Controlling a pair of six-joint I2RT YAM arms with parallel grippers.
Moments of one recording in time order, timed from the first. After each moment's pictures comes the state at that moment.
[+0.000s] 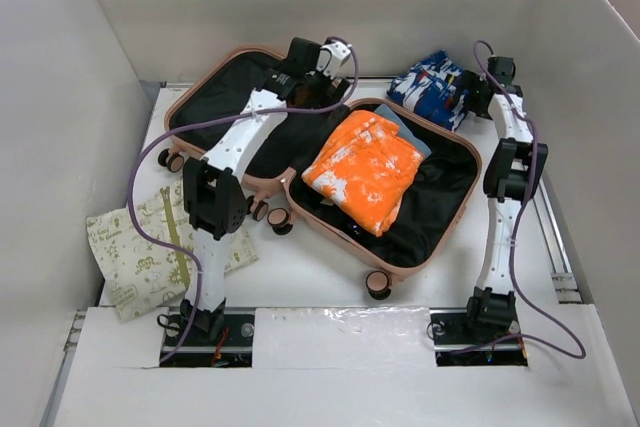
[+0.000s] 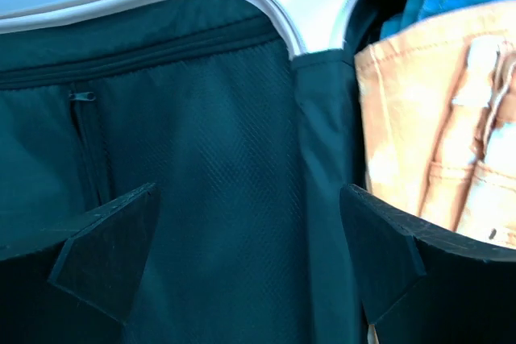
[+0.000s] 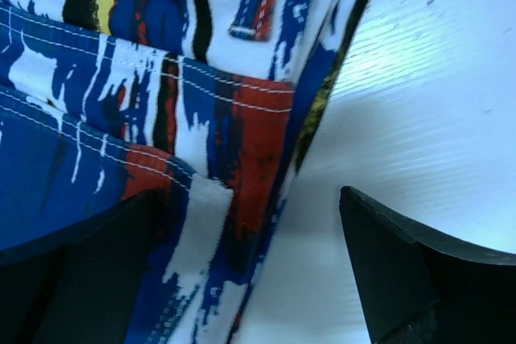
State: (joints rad) left arm -0.49 2.12 2.15 -0.70 0.00 0.26; right arm -0.19 2.63 2.43 -0.57 -0.10 0.24
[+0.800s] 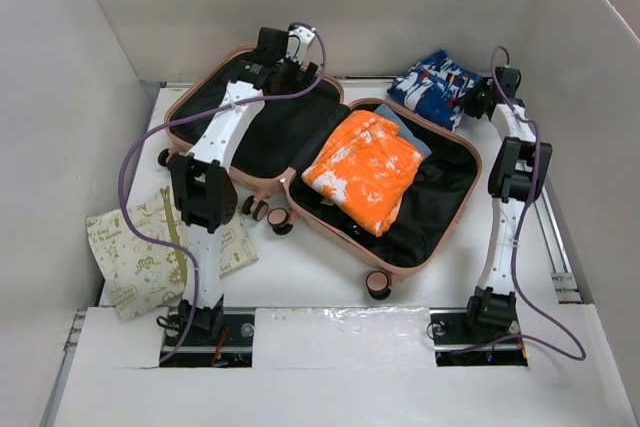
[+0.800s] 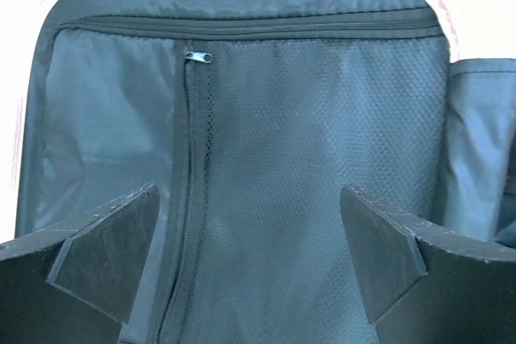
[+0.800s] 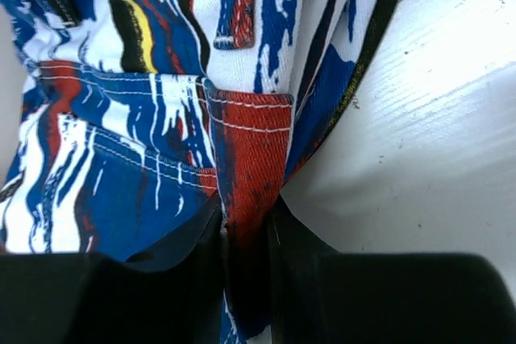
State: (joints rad) left arm -0.35 2.15 2.21 -0.70 -0.07 0.24; right arm -0.22 2.63 2.29 -0.31 -0.27 0.63
